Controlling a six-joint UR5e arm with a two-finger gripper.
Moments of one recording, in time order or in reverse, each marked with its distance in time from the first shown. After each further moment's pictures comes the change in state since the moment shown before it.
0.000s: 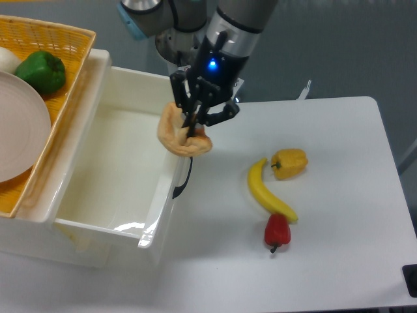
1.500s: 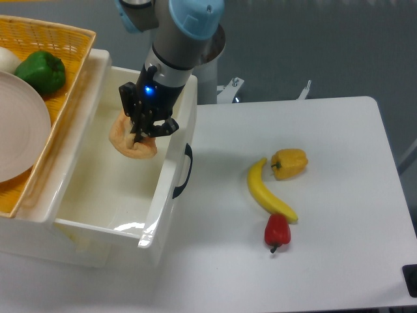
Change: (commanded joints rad) arm -0.175 -0.021 -0.086 -0.005 0.064 -0.003
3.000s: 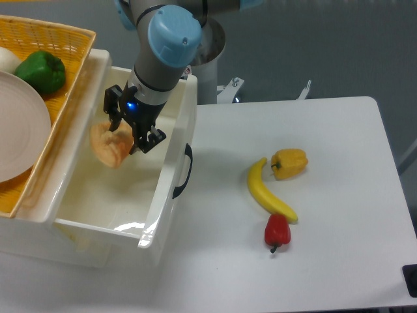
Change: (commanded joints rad) arm -0.037 -0.029 -0.015 -0.006 0.021 0.005
